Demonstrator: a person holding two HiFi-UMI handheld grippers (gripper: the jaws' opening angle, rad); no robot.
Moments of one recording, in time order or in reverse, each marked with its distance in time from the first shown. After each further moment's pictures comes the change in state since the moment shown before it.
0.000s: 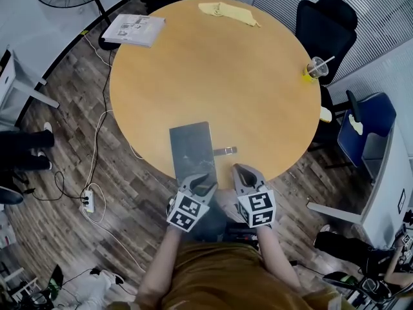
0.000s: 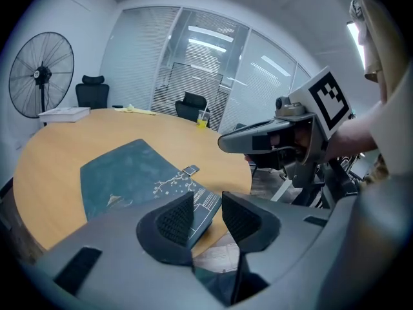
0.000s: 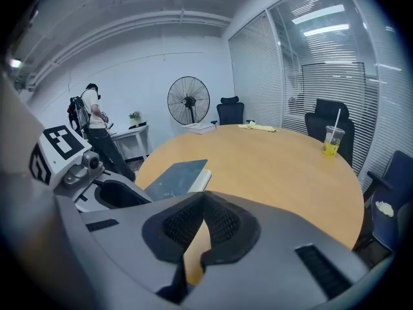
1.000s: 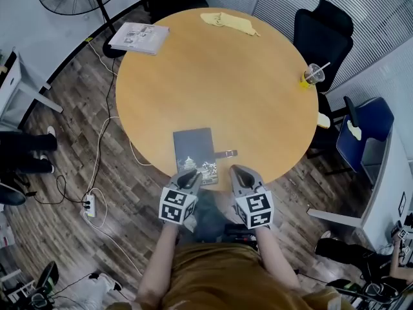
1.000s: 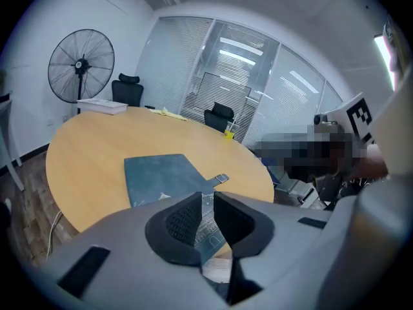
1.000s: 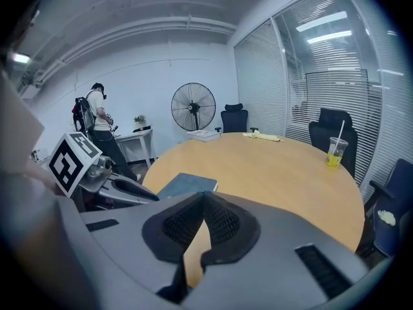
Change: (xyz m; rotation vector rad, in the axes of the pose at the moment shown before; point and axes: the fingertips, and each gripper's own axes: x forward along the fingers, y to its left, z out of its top) left arm -0.029 0.055 -0.002 -0.205 -0.084 0.163; right arm -0.009 0.016 0.022 -0.034 -0.057 0.015
